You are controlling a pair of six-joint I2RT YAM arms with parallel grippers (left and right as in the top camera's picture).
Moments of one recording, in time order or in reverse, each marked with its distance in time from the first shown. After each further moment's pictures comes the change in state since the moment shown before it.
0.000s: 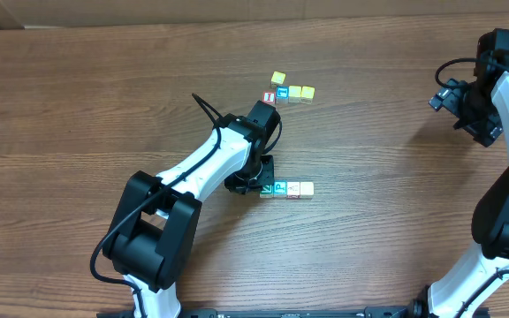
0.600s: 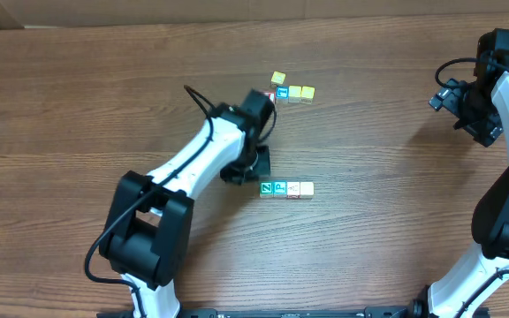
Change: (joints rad) left arm 0.056 0.000 0.130 -0.108 0.003 0.035; right arm 0.000 0.000 0.000 0.000 0.000 0.000
